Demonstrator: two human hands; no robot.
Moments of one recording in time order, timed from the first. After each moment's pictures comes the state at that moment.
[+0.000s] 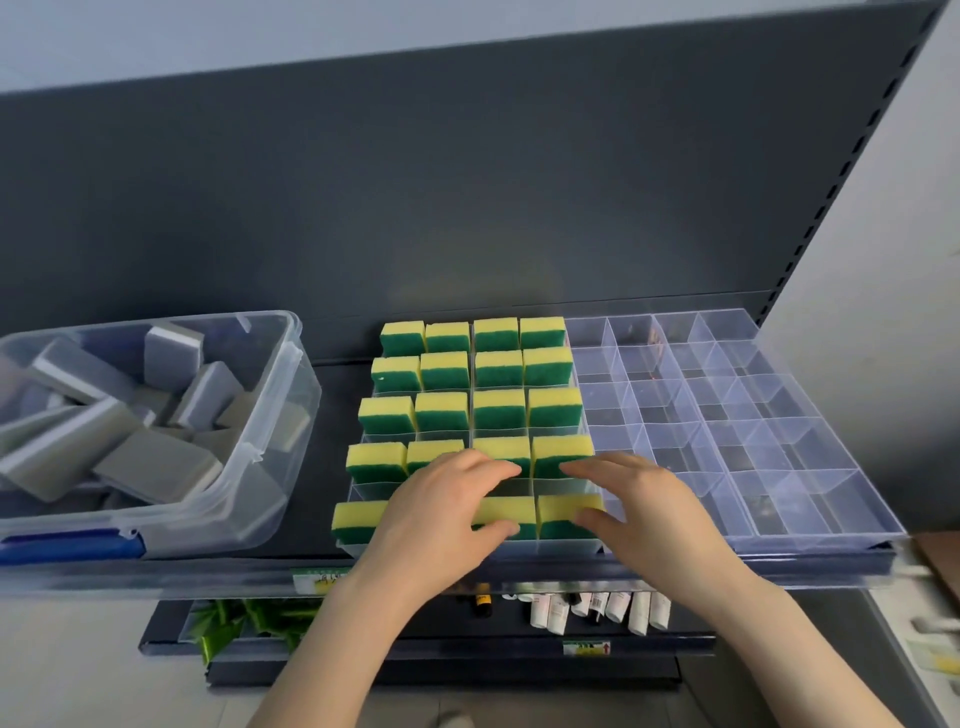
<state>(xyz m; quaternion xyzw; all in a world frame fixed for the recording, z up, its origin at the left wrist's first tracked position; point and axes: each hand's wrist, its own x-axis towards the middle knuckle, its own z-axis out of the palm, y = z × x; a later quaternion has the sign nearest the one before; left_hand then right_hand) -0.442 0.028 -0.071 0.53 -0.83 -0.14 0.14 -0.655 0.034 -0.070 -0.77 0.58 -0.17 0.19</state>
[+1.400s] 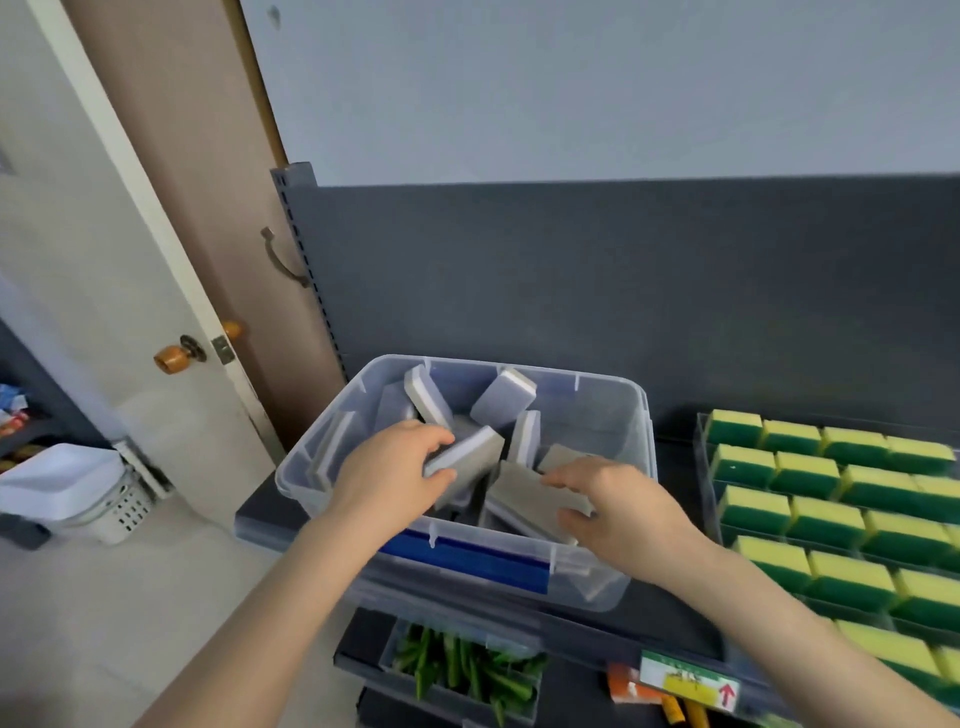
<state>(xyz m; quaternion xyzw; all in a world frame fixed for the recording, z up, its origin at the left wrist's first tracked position) -0.040 0.035 -0.013 0.73 -0.66 -0.03 0.17 -0.277 -0.008 -0.023 -0.89 0.42 -0.13 0.14</state>
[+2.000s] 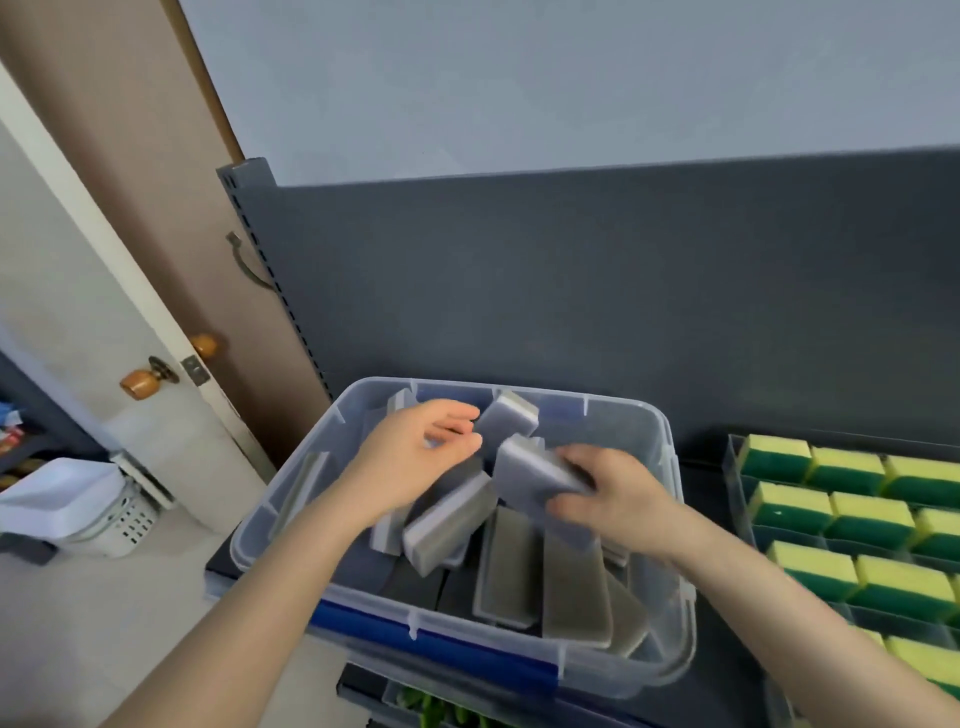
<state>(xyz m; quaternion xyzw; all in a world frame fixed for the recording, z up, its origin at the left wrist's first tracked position) -0.033 -0.057 -0.004 0.67 -0.60 -0.26 0.34 -0.254 -0.096 -0.027 -0.78 0.44 -0.19 0.39</state>
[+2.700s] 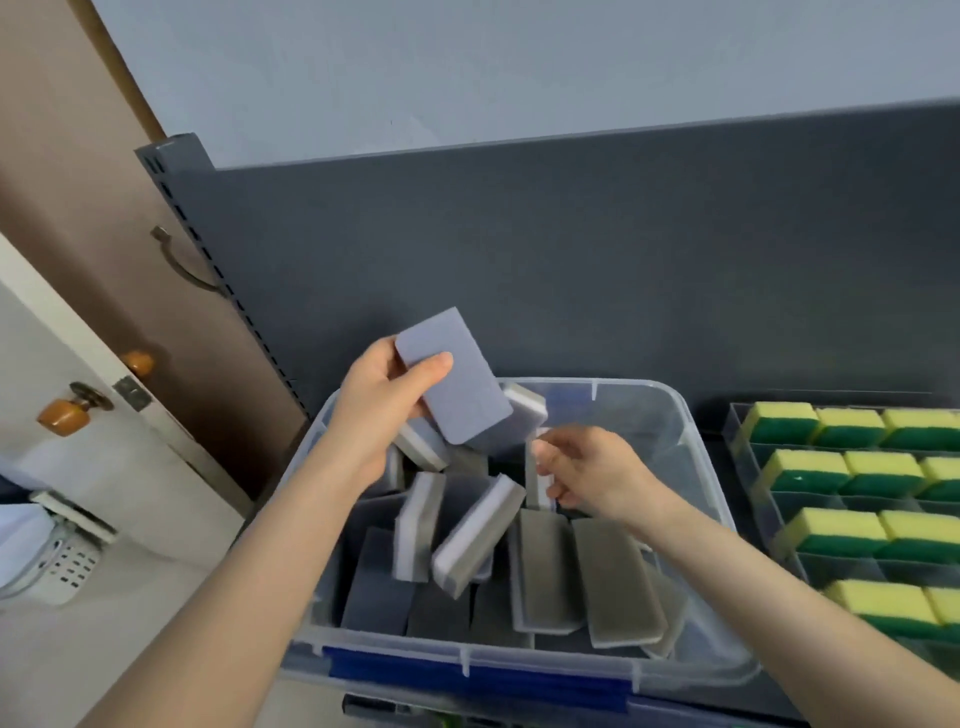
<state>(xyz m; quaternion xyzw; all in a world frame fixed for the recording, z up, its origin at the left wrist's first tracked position) 0.008 -0.107 0.012 0.58 -0.44 -0.41 0.54 -0.198 -0.116 -0.044 -0.68 0.55 -0.23 0.43</state>
